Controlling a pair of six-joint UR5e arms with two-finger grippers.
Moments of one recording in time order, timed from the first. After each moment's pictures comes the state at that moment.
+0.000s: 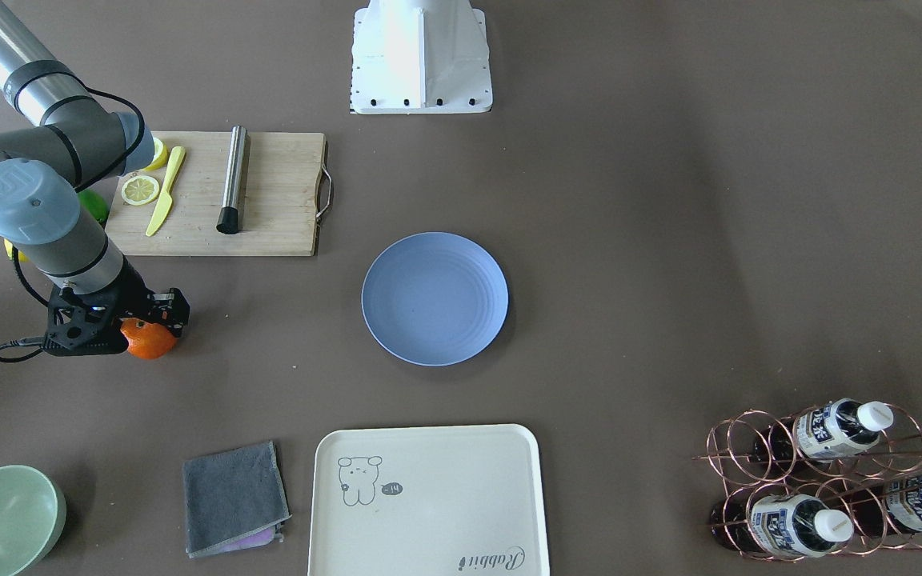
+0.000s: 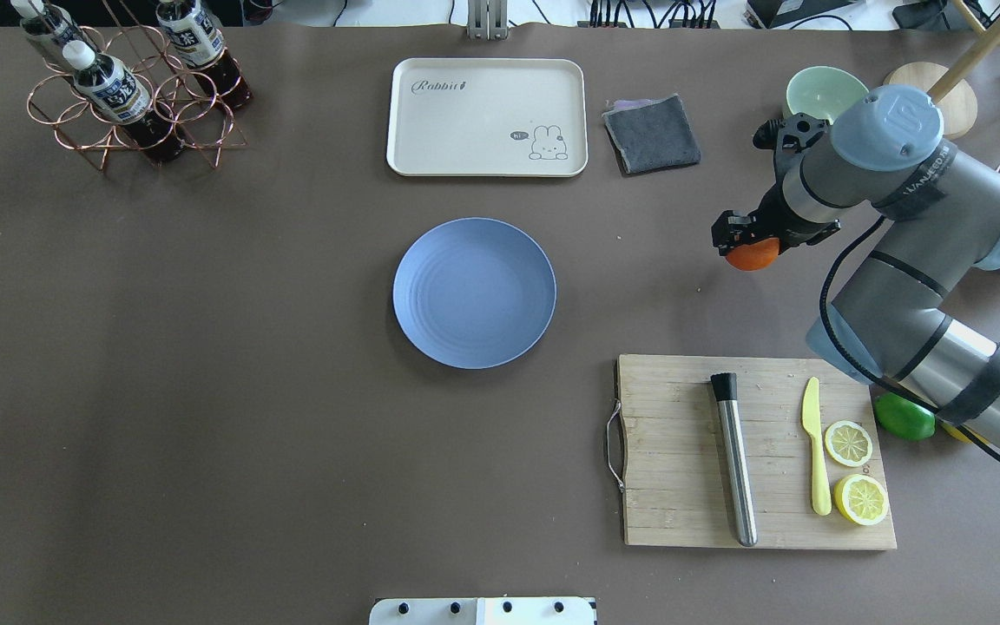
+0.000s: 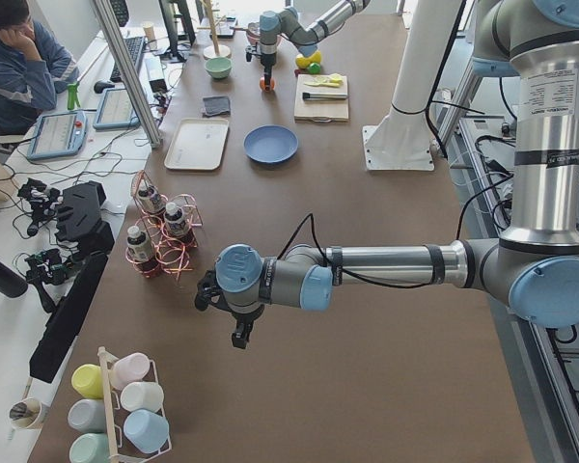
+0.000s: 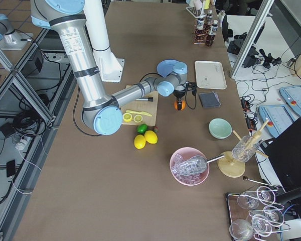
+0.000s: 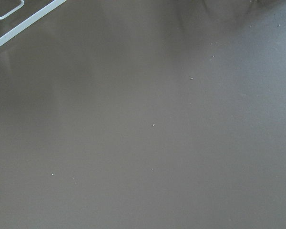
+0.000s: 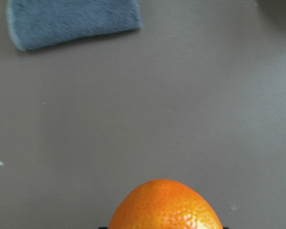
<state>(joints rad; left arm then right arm) -1.54 -1.52 -1.56 -1.74 -2.44 0.11 0.83 -1.19 1.59 -1.29 2.03 0.97</state>
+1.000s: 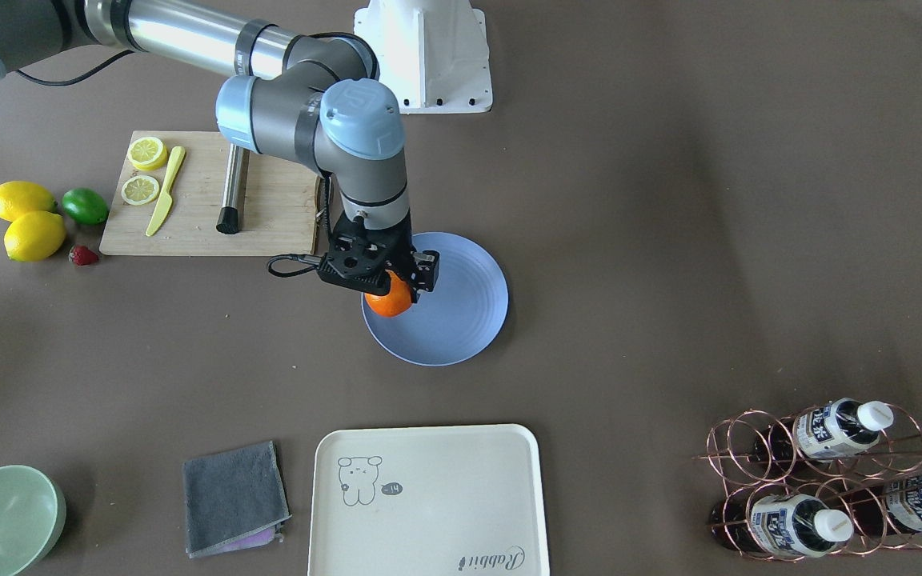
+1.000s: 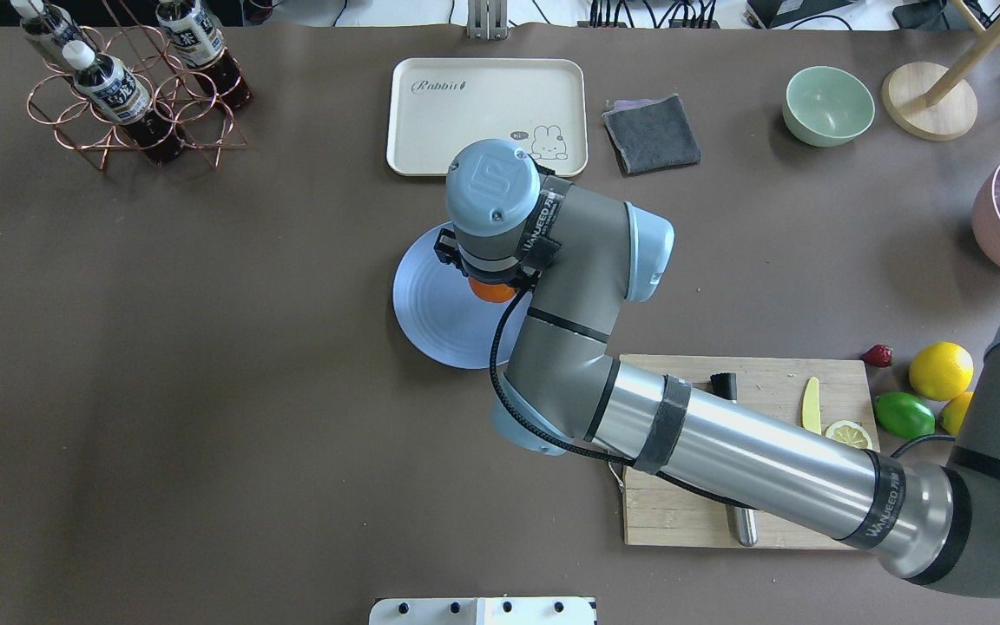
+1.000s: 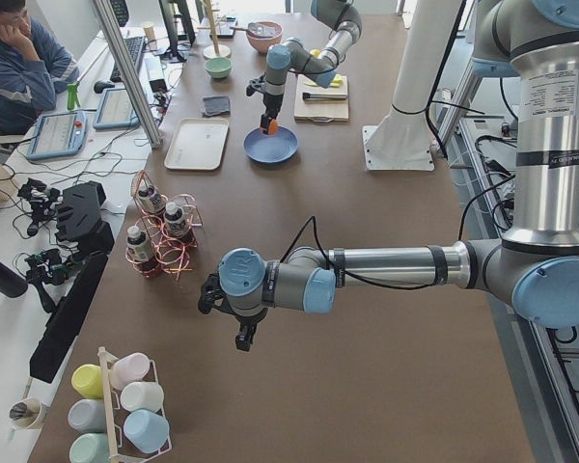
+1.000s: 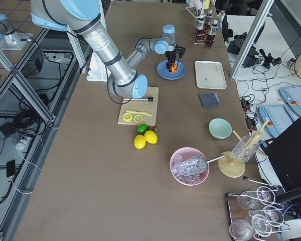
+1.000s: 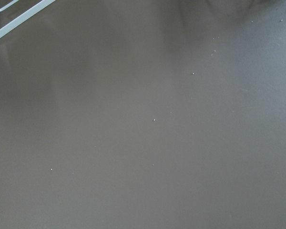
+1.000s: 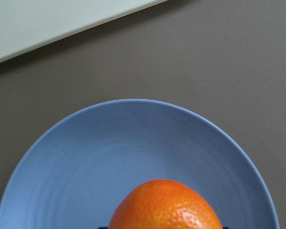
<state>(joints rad) -1.54 -1.51 -1.56 -1.74 -2.44 0.11 0.52 -0.66 1.35 -1.51 1.75 1.56</state>
